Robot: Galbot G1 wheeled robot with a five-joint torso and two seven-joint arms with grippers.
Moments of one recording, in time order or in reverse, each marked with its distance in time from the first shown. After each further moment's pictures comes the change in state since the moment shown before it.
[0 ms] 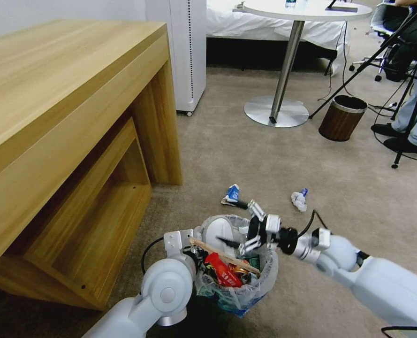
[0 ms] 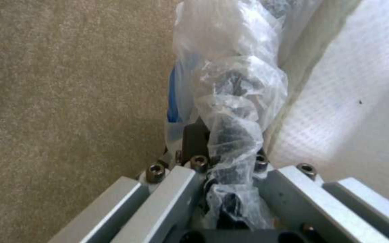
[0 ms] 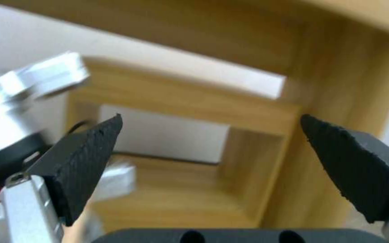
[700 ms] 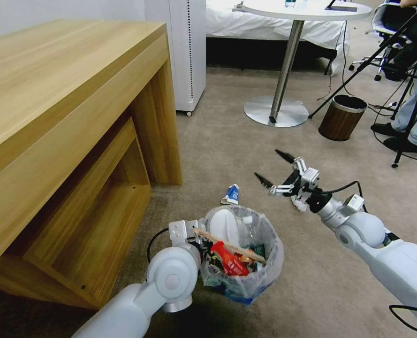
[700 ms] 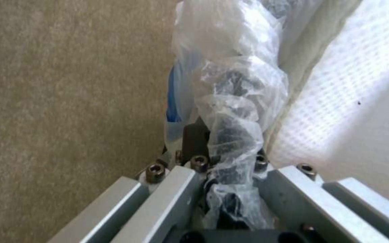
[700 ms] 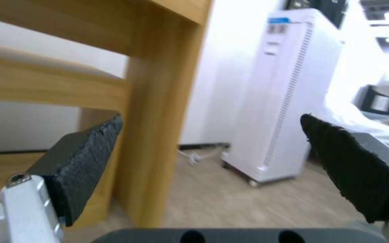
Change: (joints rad) left arm -0.061 -0.013 0.035 0.030 -0.046 -0.028 -0.029; right arm -0.092 0.071 0.326 -0.178 -0.060 -0.083 0.194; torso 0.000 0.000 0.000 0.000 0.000
